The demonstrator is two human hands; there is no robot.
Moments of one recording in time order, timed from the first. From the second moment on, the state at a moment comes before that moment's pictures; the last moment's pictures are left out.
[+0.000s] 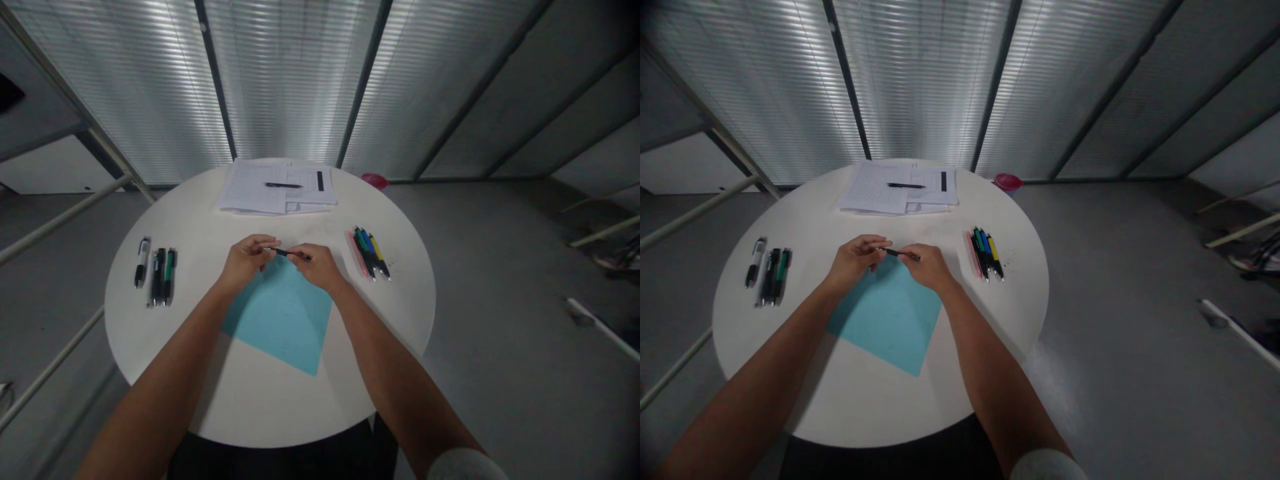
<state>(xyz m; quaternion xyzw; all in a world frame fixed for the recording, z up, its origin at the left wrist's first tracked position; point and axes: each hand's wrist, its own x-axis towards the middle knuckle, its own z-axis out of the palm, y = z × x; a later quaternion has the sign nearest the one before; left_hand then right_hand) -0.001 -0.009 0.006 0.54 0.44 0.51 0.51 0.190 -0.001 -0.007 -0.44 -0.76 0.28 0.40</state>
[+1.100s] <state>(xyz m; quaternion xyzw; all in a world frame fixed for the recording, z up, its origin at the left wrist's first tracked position) 0.000 -0.008 0.001 0.57 0.46 0.47 0.50 0.191 -0.003 -0.004 -0.46 -0.76 0.29 0.37</state>
